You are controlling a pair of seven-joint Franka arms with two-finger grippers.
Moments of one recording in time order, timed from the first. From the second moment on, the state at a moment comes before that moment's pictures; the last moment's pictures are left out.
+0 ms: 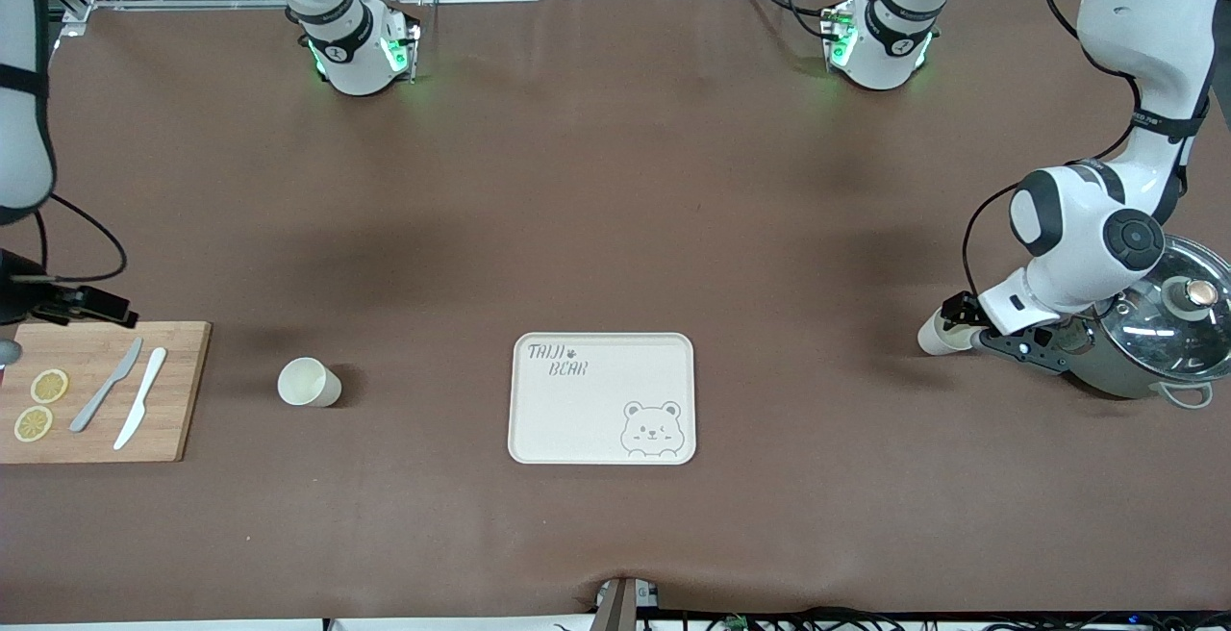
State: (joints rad) left arm 0.14 0.42 -0.05 -2.10 0.00 2.59 0.48; right arm -0.13 0.32 -0.12 -1.67 0.11 2.00 -0.22
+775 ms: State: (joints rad) left arm 0.16 0.42 -0.06 -2.10 0.00 2.59 0.48; right arm -0.01 0.45 -0.11 -1.70 0.13 2.25 -0.04
